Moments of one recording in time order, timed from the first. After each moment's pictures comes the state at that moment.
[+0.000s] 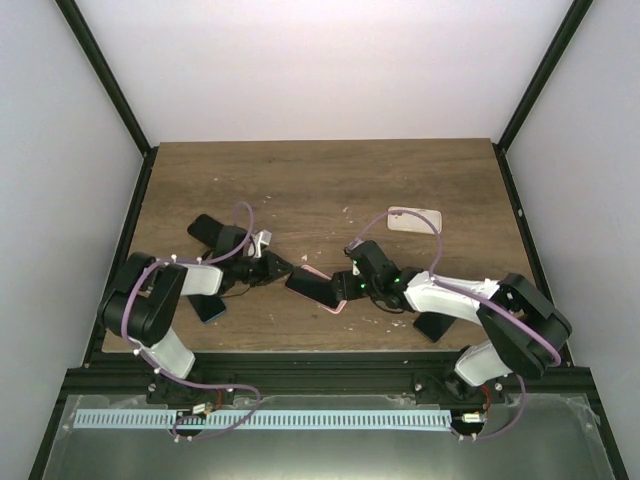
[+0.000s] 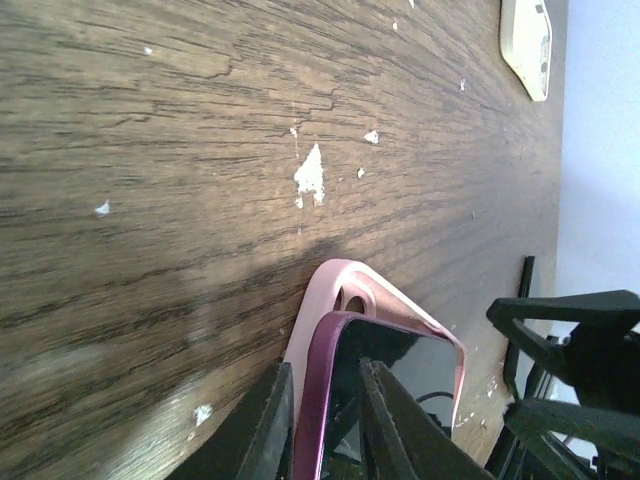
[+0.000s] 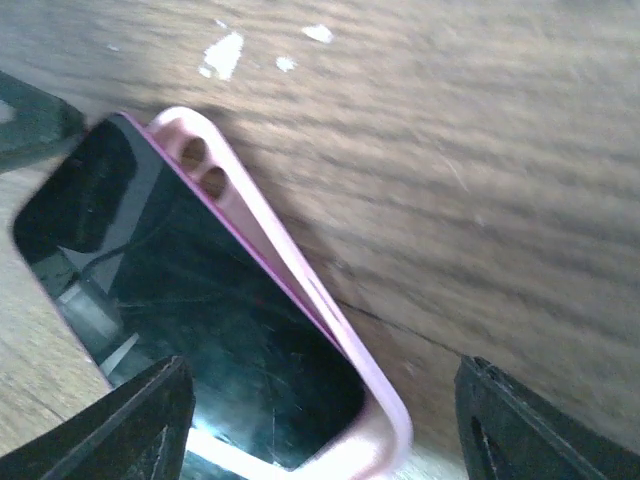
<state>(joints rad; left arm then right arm) -0.33 1.64 0.55 0.29 0.70 -0.73 0.79 1.46 0.67 -0.06 -0.05 0.48</state>
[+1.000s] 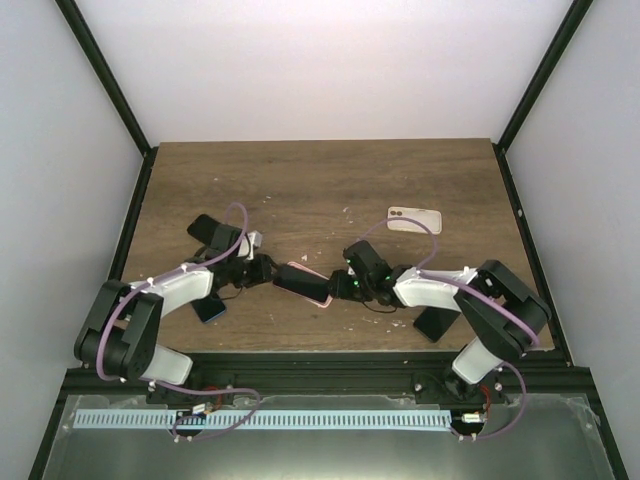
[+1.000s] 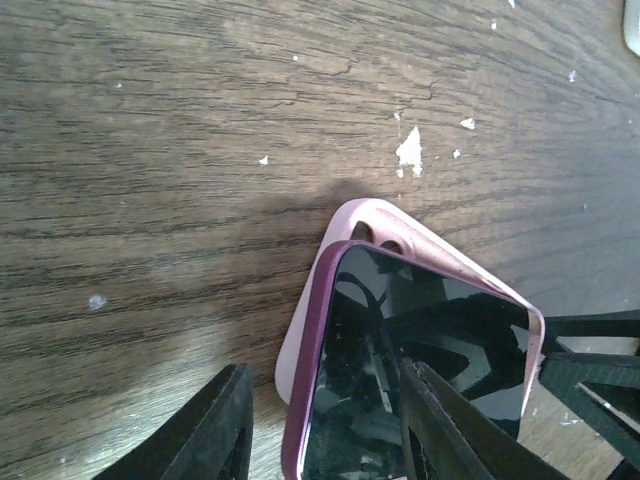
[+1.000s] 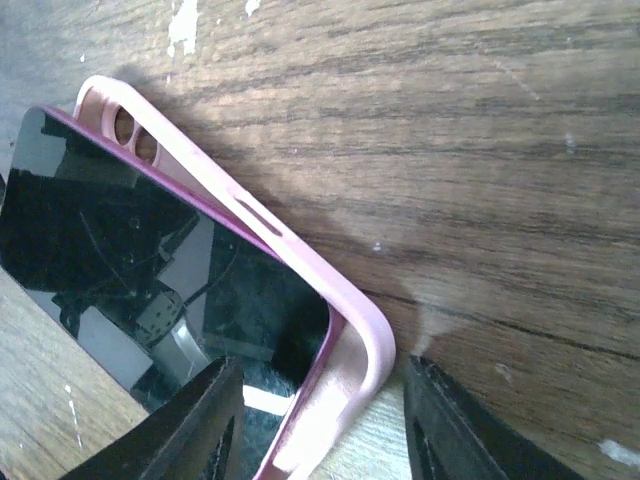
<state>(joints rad) -0.35 1.44 0.60 -0.10 0.45 -0.57 0.77 1.59 0.68 0.01 -0.16 0.81</state>
